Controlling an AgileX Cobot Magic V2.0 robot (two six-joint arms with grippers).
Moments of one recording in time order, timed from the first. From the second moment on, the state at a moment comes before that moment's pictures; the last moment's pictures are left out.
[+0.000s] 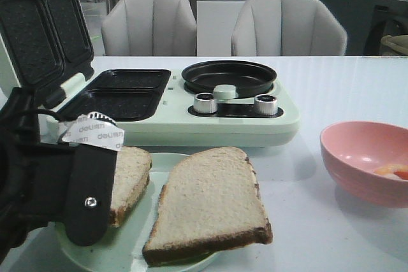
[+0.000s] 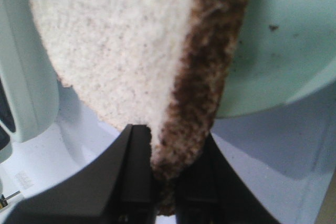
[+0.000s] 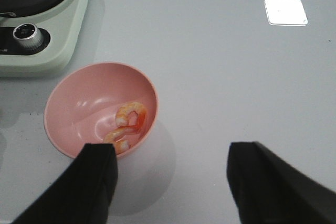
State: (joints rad) left arm -1.06 1.58 -0.51 1.40 0.72 -0.71; right arm -0.02 0.53 -0.57 -0.01 0.71 0.06
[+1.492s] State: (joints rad) left arm -0.59 1.77 -1.20 1.62 0.53 -0.59; right arm -0.02 0.53 -0.57 -0.01 0.71 0.06
